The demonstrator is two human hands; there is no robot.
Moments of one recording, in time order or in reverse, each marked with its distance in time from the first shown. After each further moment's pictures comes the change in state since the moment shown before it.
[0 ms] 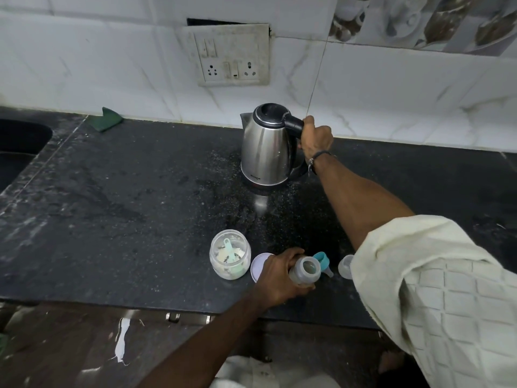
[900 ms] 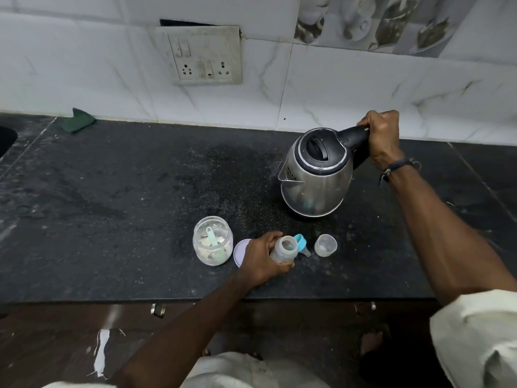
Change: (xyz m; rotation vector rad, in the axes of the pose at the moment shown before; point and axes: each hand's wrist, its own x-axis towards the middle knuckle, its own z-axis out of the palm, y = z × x) left_hand 0.002 -0.008 0.009 -0.053 0.013 -0.057; right_hand -0.038 0.004 -0.196 0.116 0.010 -0.400
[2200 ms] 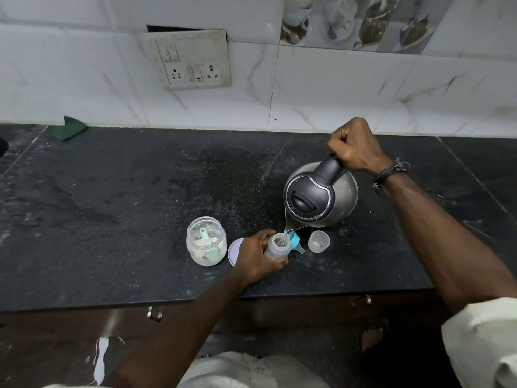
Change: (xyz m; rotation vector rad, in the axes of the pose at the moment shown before) left_hand 0.003 -0.007 0.000 0.028 -0.011 0.022; right_hand -0.045 -0.025 -0.009 -0.498 -0.430 -0.361
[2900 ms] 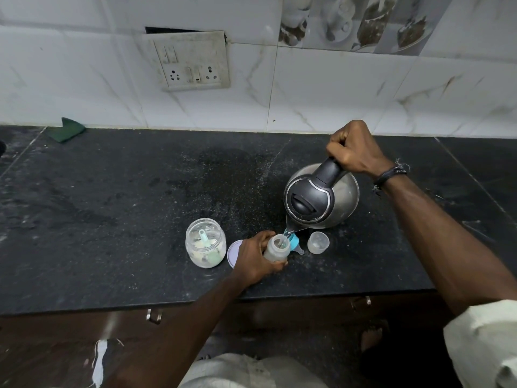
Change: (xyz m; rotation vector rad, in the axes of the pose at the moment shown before) left_hand 0.001 -0.002 0.001 0.020 0.006 0.009; right_hand 0.000 0.005 0.001 -0.070 0.008 -0.025
